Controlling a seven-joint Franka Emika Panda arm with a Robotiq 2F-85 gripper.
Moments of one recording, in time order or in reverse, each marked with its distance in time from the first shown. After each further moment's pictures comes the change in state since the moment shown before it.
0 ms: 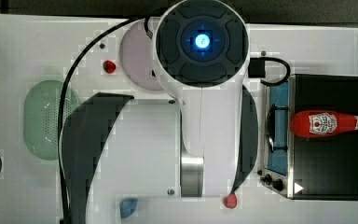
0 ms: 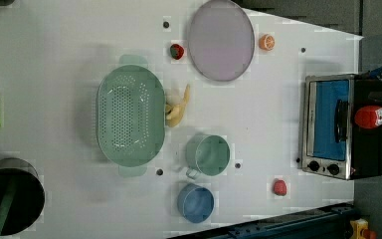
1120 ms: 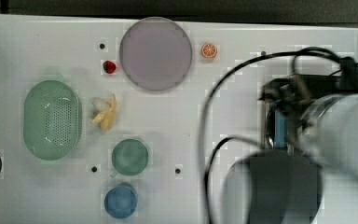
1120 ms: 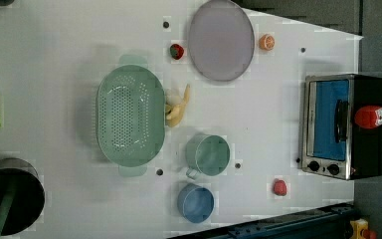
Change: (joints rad) arm -0.066 -0.124 -0.261 -0.062 -0.002 0.025 -0.019
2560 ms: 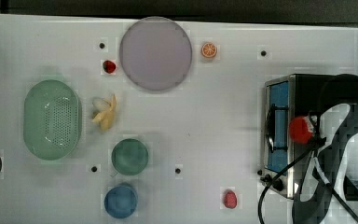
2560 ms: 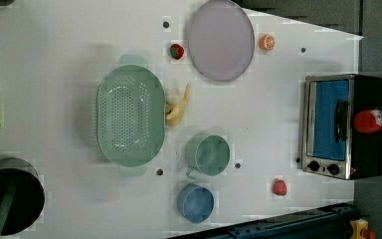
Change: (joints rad) arm -0.088 0.499 -0.329 -0.050 0.257 0.388 -0.005
